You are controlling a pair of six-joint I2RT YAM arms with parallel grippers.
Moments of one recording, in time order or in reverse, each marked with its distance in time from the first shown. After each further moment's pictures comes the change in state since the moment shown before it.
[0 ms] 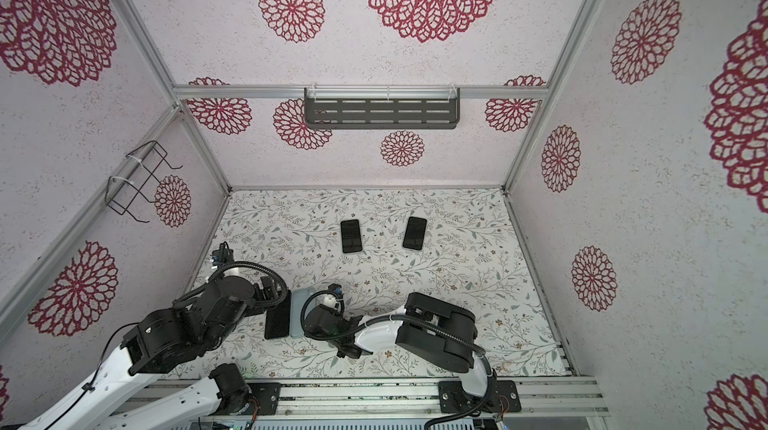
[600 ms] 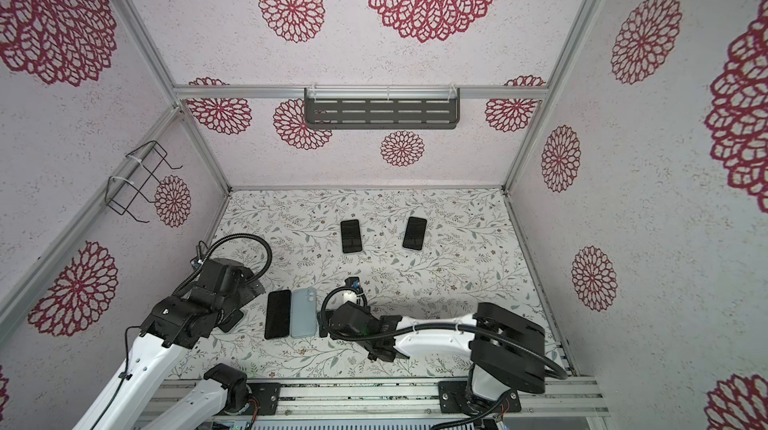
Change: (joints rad) left arm 0.565 0.055 -0.121 0.018 0.265 -0.102; right arm -0.035 -0.468 -0.224 -0.217 0.067 -0.343
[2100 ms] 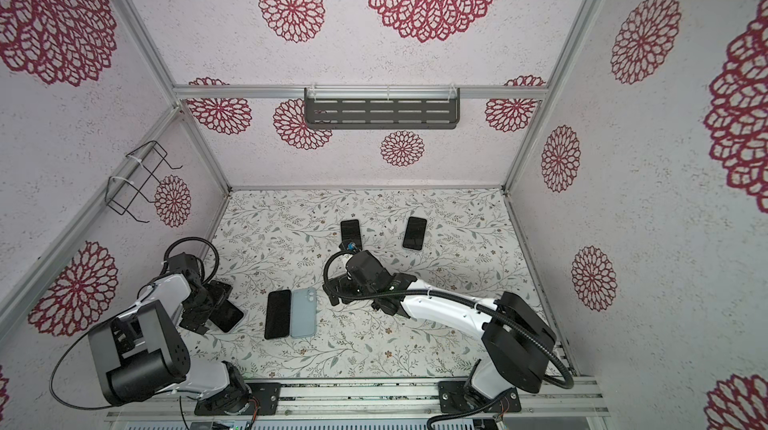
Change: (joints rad) left arm 0.779 0.665 -0.095 0.358 0.322 0.147; right arm -0.278 0.042 0.217 -0.175 -0.328 -0.474
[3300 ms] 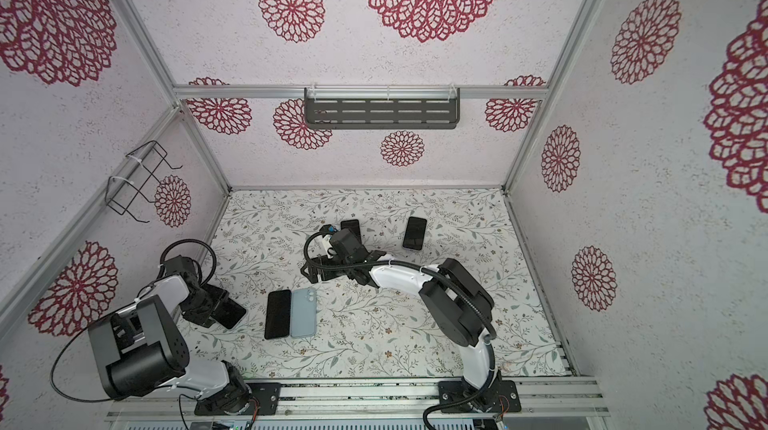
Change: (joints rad) left arm 0.020 0.021 -0.028 0.074 0.097 0.042; right arm -0.097 0.427 0.327 0.146 -0.315 0.074
